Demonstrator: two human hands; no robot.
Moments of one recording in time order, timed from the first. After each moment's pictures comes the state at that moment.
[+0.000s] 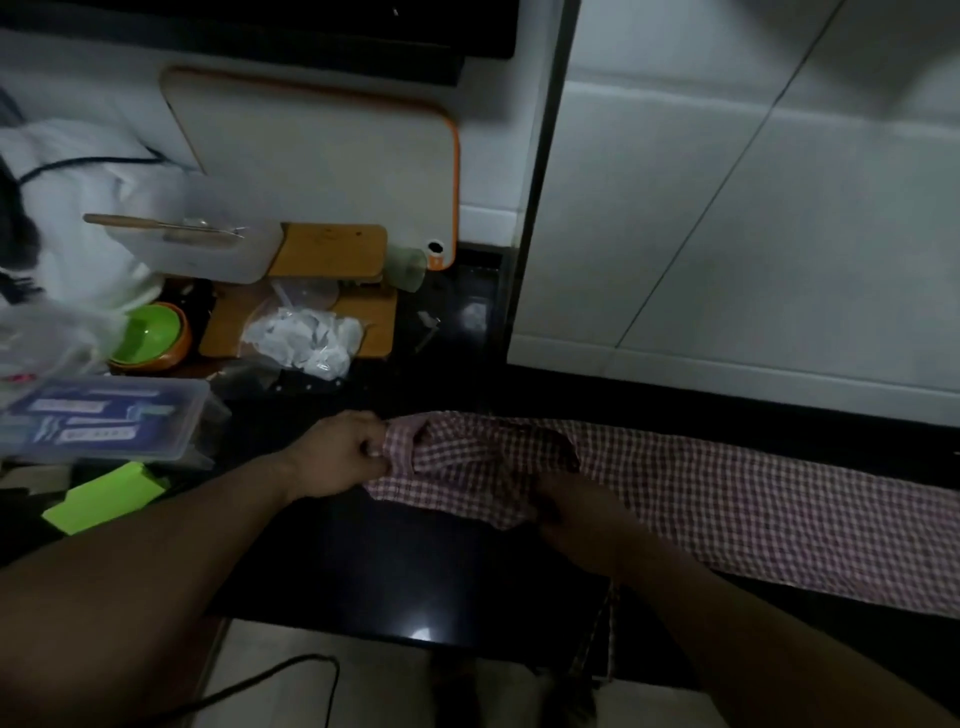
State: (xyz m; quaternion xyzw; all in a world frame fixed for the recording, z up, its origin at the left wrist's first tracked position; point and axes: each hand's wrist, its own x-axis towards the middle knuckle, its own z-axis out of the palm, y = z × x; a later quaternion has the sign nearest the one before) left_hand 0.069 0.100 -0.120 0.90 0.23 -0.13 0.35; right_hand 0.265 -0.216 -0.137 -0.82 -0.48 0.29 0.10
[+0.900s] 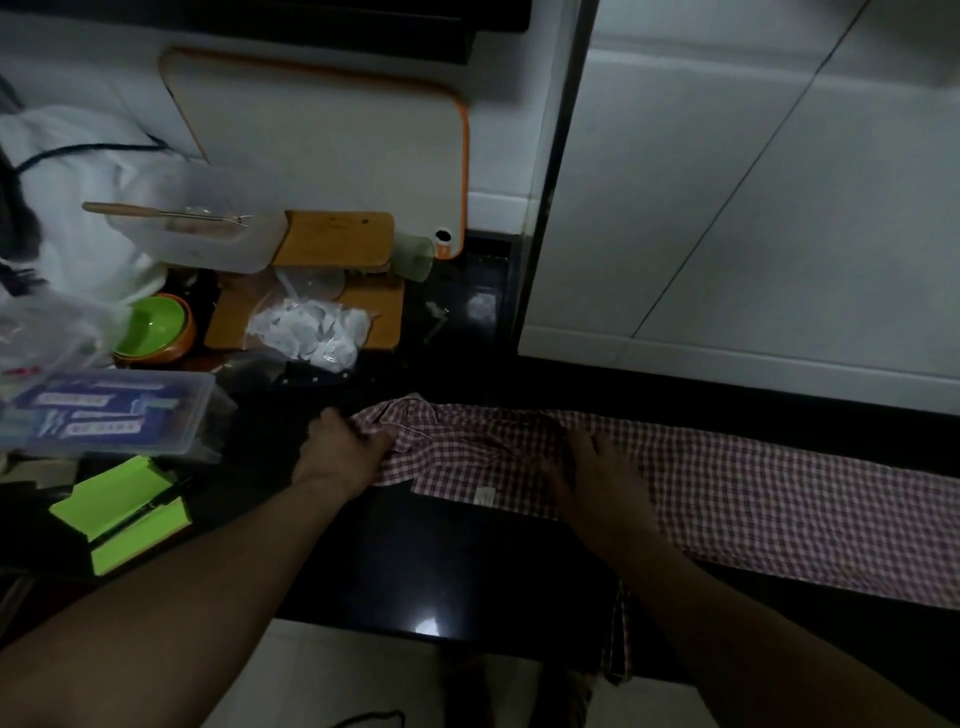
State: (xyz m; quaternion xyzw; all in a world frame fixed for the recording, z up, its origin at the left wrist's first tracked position) left_hand 0.075 0.068 -0.148 0.75 0.58 -0.05 0.32; right_hand 0.258 -0.202 -0.147 -0.92 -0.36 0.12 0.12
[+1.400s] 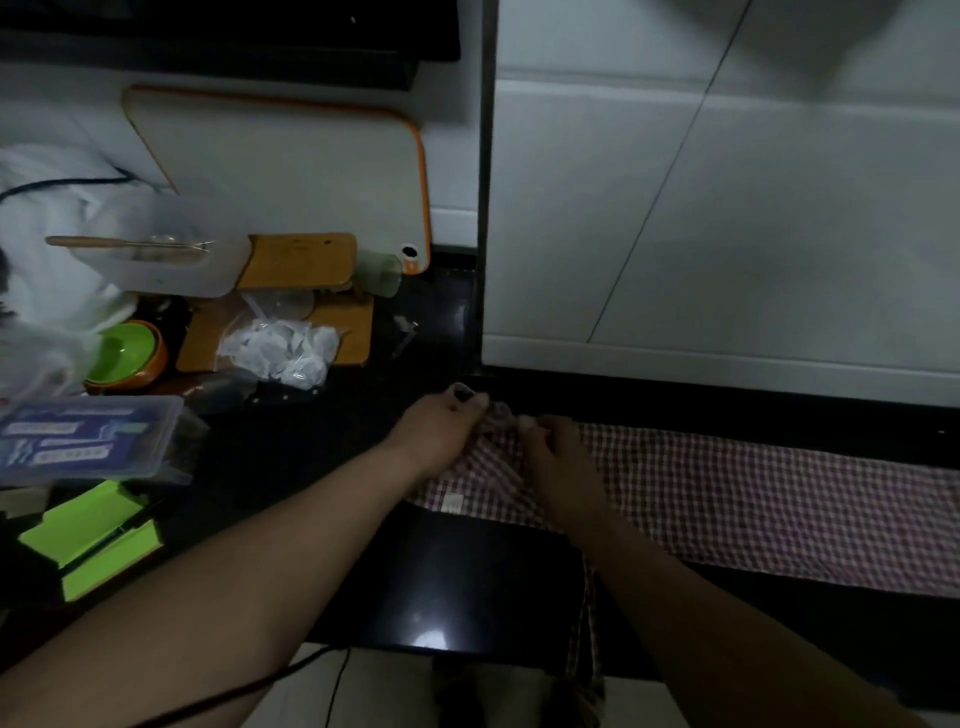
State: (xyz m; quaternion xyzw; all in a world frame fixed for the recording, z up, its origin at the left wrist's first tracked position) left_hand 0.178 -0.017 -0.070 0.79 0.37 -0.07 0.48; right_hand 0.262 -0.183 -0.115 -0.83 -0.14 0.25 0.47
